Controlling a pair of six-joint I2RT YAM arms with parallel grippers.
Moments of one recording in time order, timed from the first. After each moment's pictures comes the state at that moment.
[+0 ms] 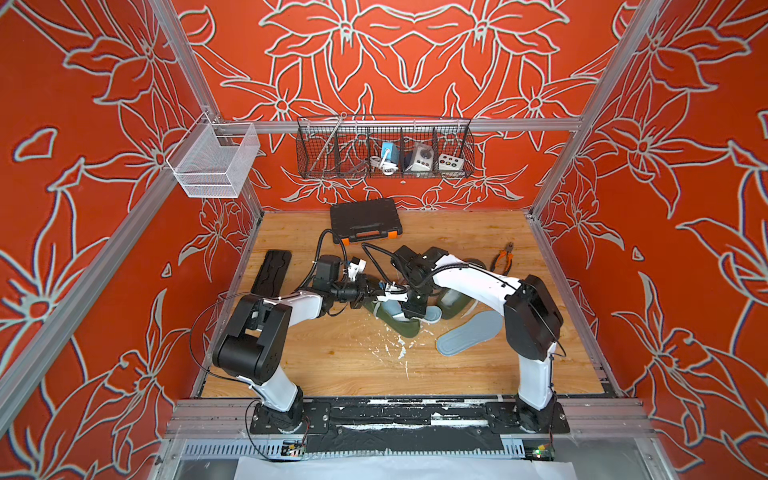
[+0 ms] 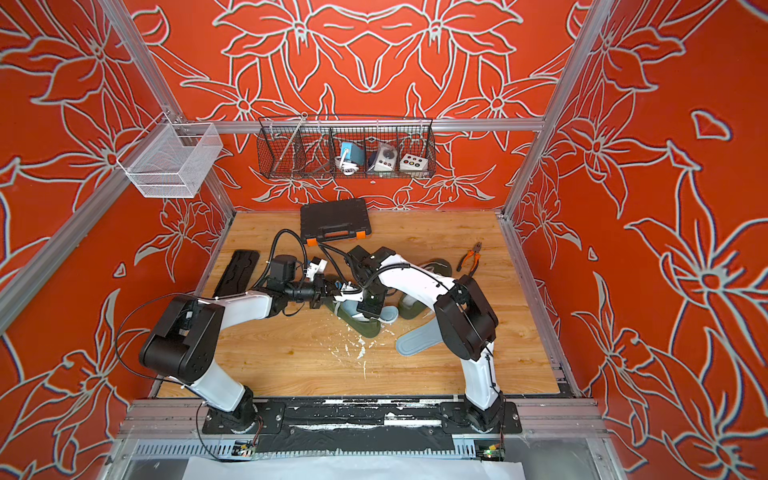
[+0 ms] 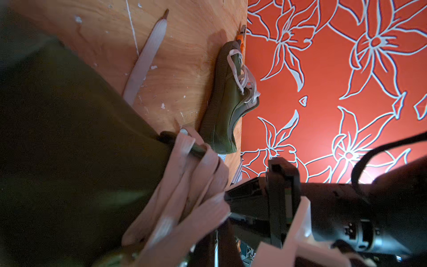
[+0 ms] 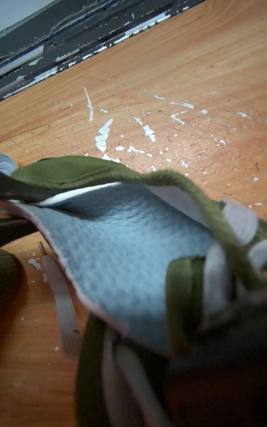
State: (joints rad) left arm -0.22 1.63 0.70 0.29 0.99 -0.93; right arm 0.79 1.96 1.58 -1.09 -0.23 -0.56
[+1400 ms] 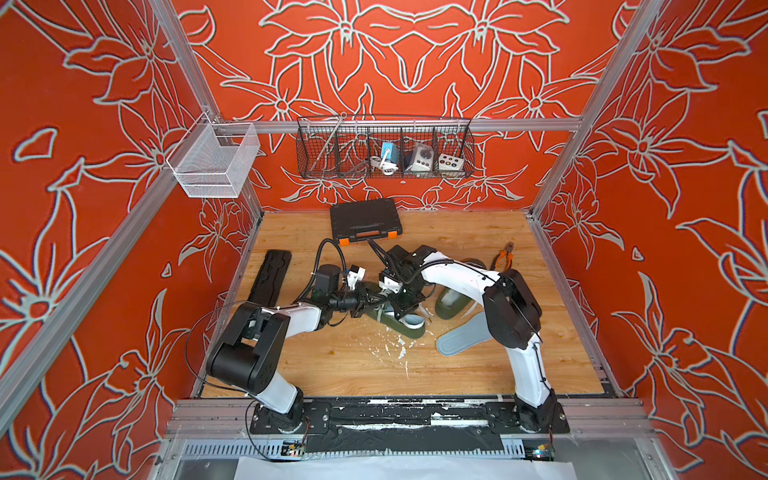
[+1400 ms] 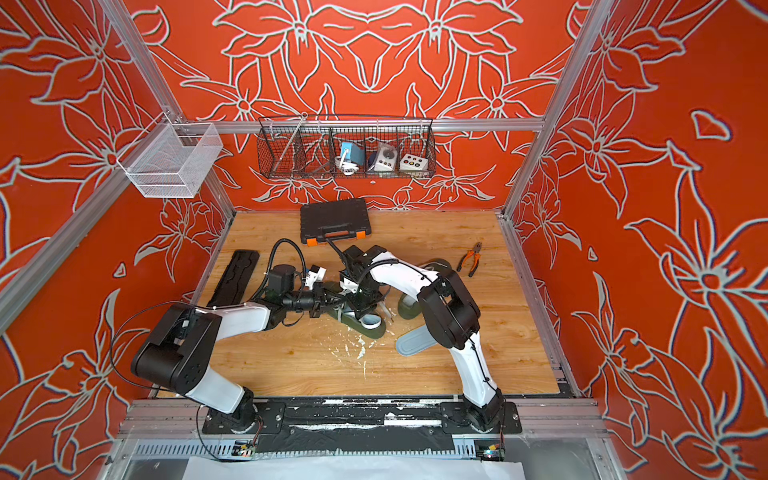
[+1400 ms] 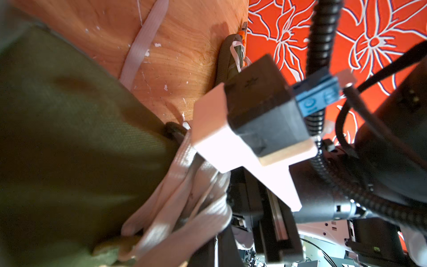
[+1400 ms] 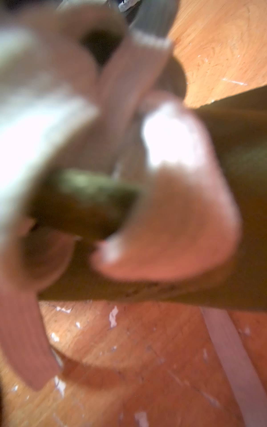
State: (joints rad) left arm -0.25 1.56 0.59 0.40 0.95 -1.00; right arm 0.78 2.10 1.69 -1.09 -0.35 0.09
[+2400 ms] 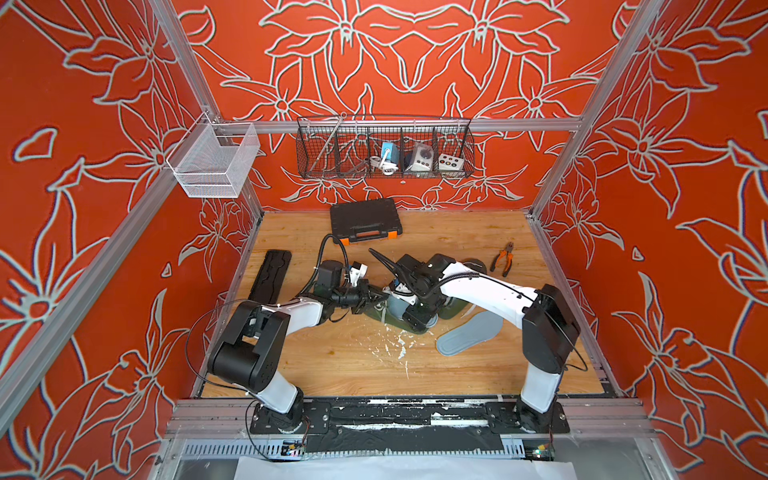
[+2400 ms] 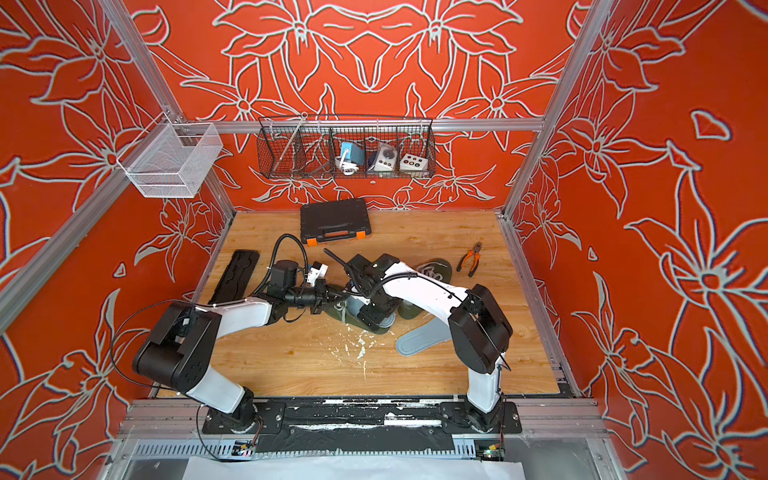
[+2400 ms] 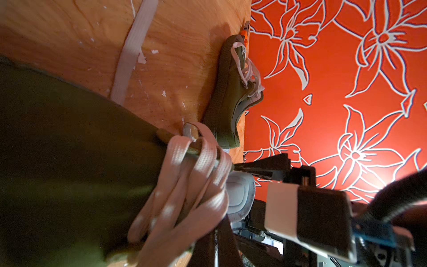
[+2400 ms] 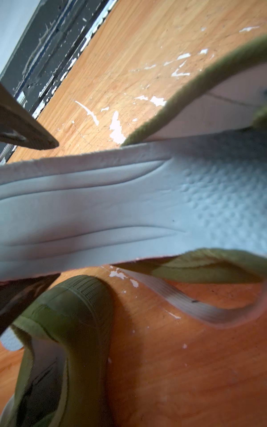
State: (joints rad) left arm -0.26 1.57 0.65 0.30 0.94 -0.95; right arm 0.87 1.83 1.48 -1.16 -0.01 -0.09
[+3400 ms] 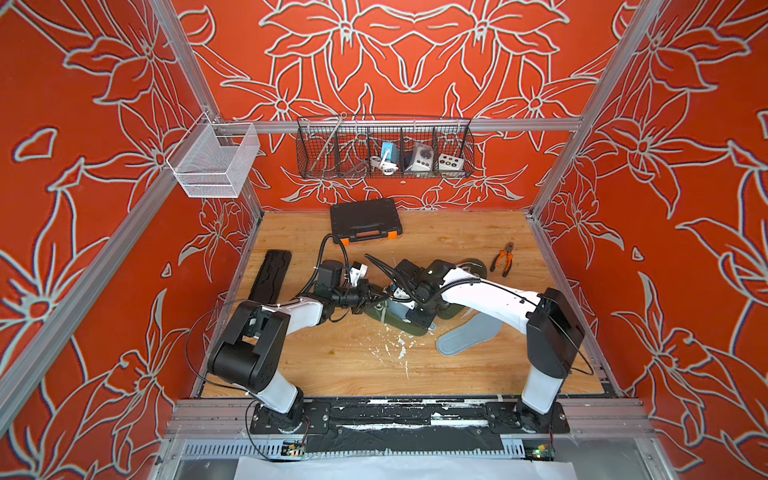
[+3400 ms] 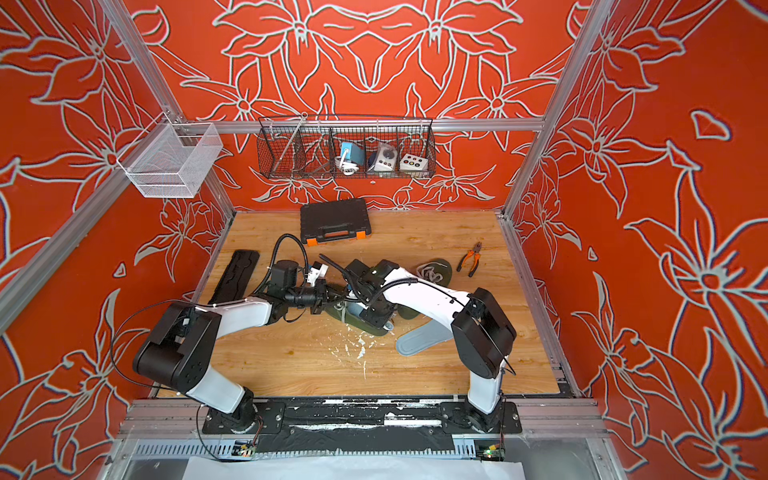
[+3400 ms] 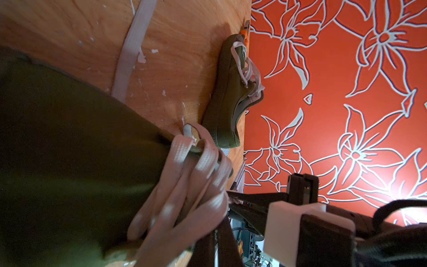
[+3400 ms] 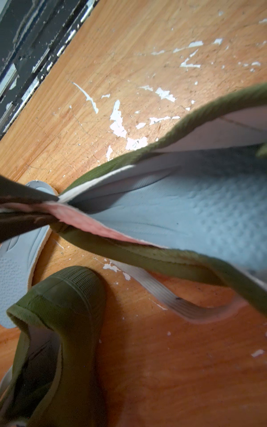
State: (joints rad) left arm -0.26 1.57 0.65 0.30 0.94 -0.95; right arm 0.90 1.81 1.43 -1.10 0.04 -0.14
